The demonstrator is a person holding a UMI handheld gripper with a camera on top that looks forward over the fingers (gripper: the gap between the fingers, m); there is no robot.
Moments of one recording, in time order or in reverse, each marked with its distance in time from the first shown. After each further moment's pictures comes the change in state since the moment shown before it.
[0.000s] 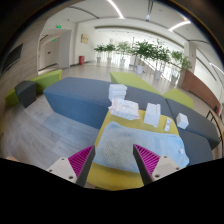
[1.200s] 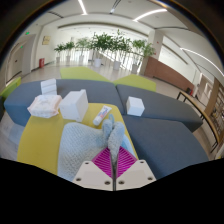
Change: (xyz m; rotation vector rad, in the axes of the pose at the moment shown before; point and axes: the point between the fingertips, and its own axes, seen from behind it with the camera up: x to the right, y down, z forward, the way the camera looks) arm 0.283 0.054 0.062 -0.050 0.373 0.186
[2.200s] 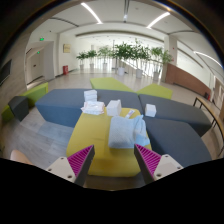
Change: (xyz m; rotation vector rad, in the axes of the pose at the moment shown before) arm -0.049 0.024 -0.264 0.076 -0.273 -0.025
